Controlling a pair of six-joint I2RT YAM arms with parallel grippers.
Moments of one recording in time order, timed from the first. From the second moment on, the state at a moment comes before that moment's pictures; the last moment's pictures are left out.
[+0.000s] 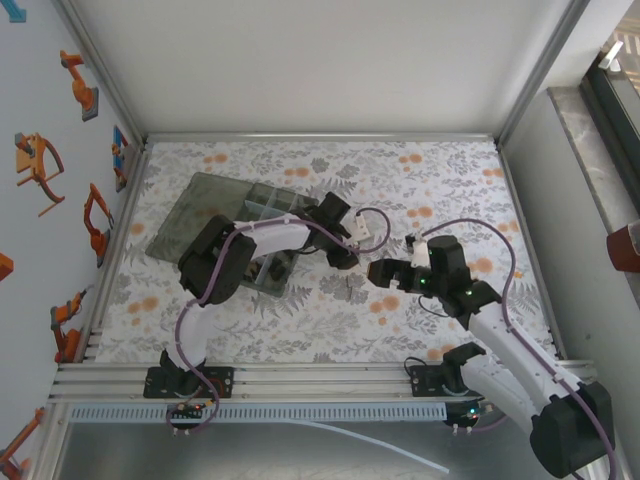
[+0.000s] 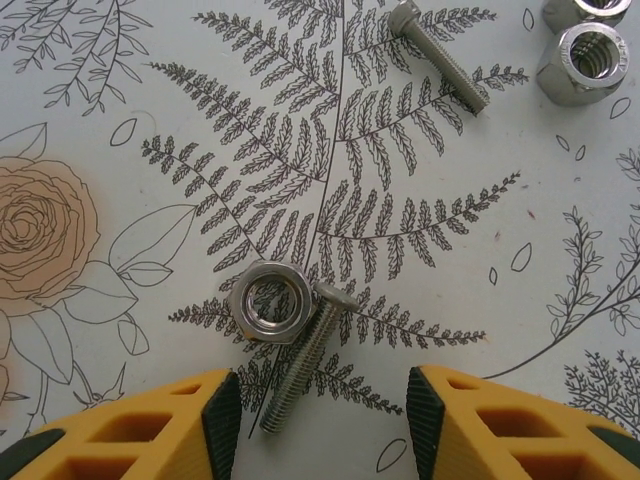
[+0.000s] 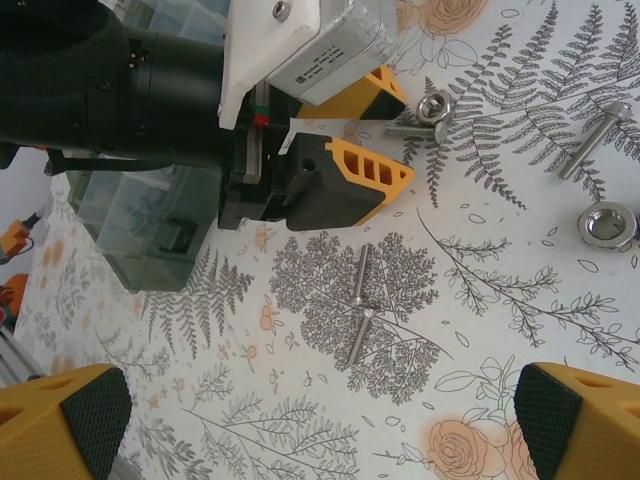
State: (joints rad) left arm -0.85 2.14 1.45 -0.34 0.26 0.42; right arm 0.40 0.85 0.49 -0.35 -0.45 0.54
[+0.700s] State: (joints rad) left arm -0.86 2.14 1.44 -0.30 0.27 0.50; right arm 0.39 0.84 0.49 -0.31 -0.45 0.54
